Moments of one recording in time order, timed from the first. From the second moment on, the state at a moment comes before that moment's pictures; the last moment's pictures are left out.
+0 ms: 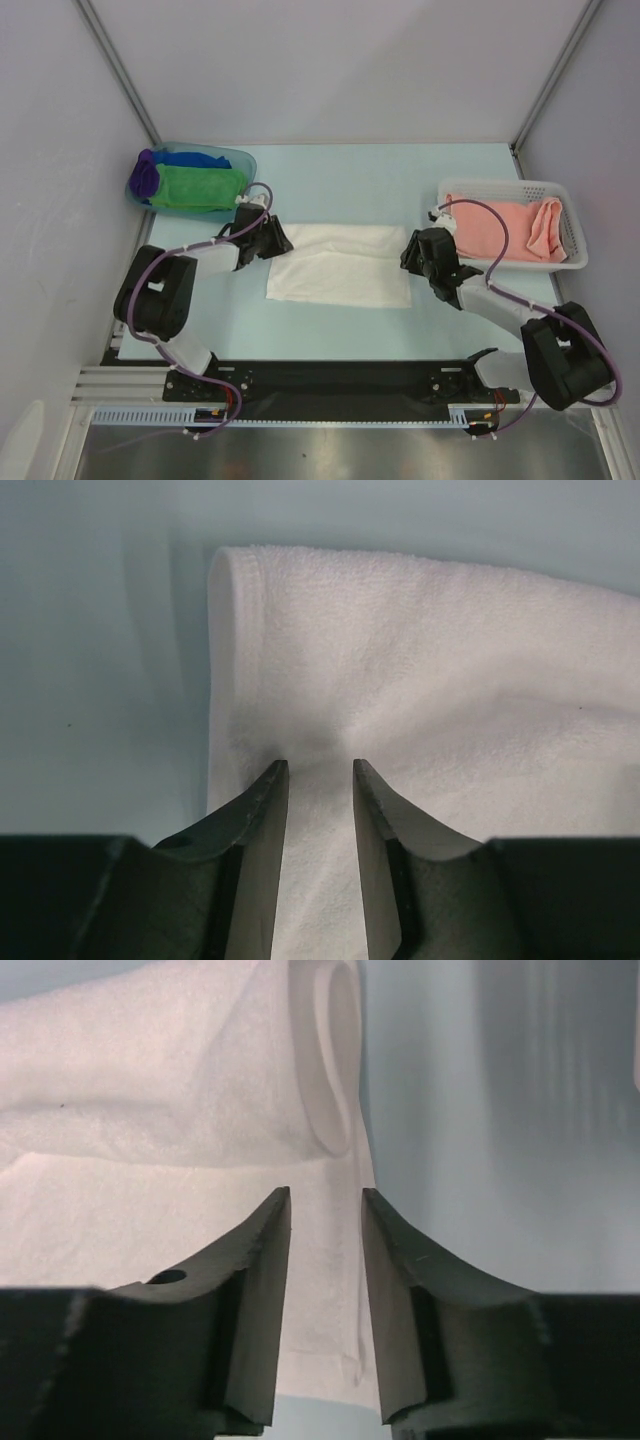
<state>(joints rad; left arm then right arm) -0.32 1.67 0.79 0.11 0.15 -0.56 0.44 1.29 0.54 0.11 0.23 0.57</state>
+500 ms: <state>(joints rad) -0.32 1.51 0.79 -0.01 0.08 -0.60 0.46 1.30 0.71 -0.07 0.26 0.67</state>
